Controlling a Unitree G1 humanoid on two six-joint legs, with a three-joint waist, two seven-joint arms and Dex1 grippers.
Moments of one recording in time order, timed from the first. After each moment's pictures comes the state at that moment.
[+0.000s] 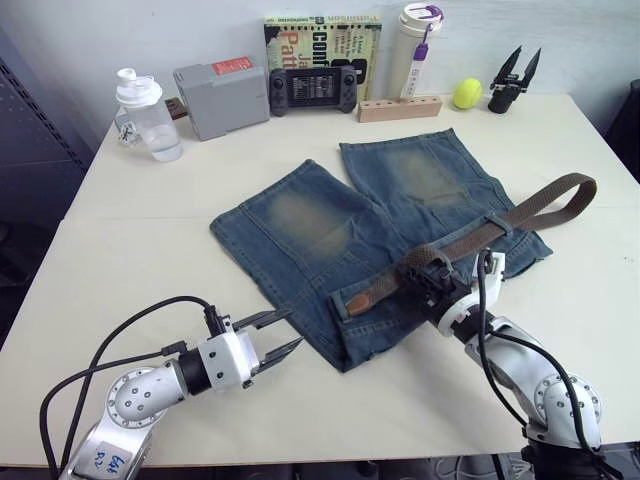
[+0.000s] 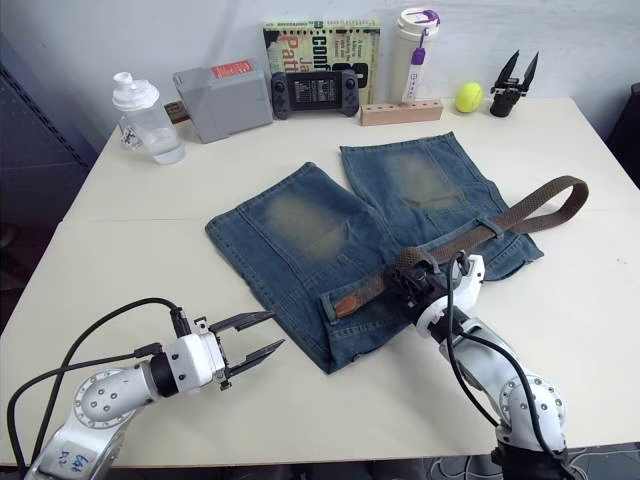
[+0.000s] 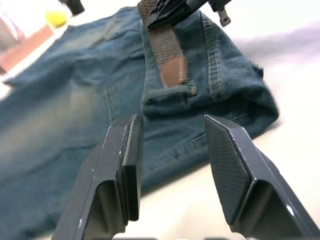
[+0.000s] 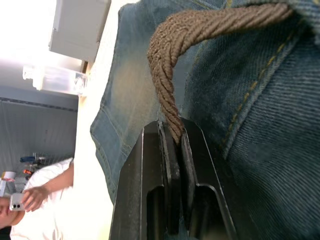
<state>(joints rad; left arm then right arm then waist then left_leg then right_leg) 0.21 0.61 -0.06 -0.50 -0.19 -0.10 -0.63 -0.07 -0.33 -0.16 -0.40 1.63 0.63 -0.36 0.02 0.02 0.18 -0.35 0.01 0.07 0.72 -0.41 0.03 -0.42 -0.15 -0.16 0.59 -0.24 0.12</state>
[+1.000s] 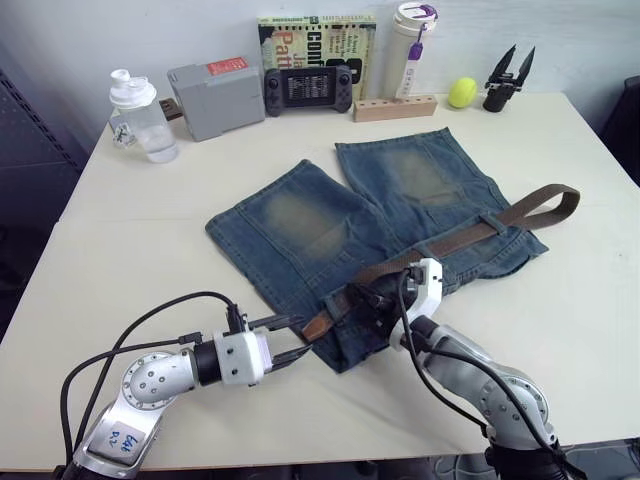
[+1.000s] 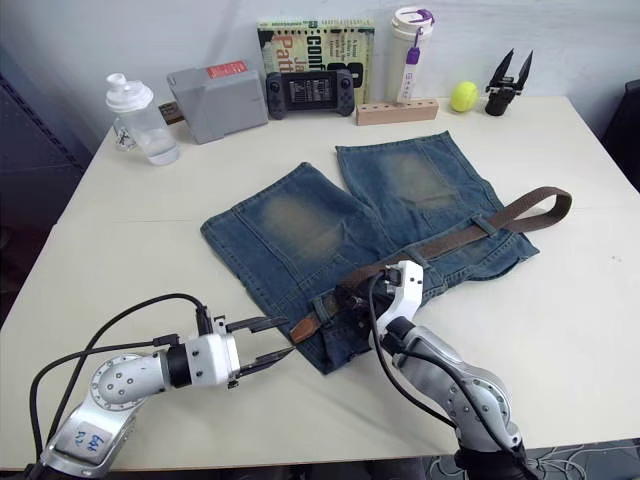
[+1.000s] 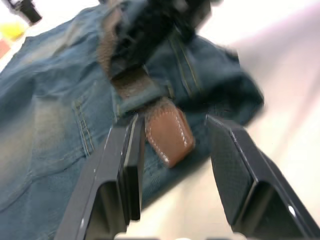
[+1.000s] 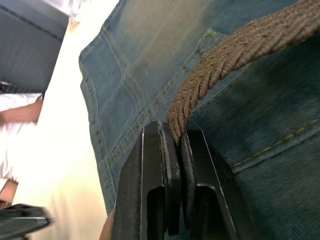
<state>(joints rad) 0.04 0.64 -0.14 -0.30 0.06 -0.37 -0.71 -0.11 -0.24 0.07 -0.46 1.25 0.78 -0.25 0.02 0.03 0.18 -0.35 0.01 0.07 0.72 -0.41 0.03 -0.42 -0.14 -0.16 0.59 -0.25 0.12</state>
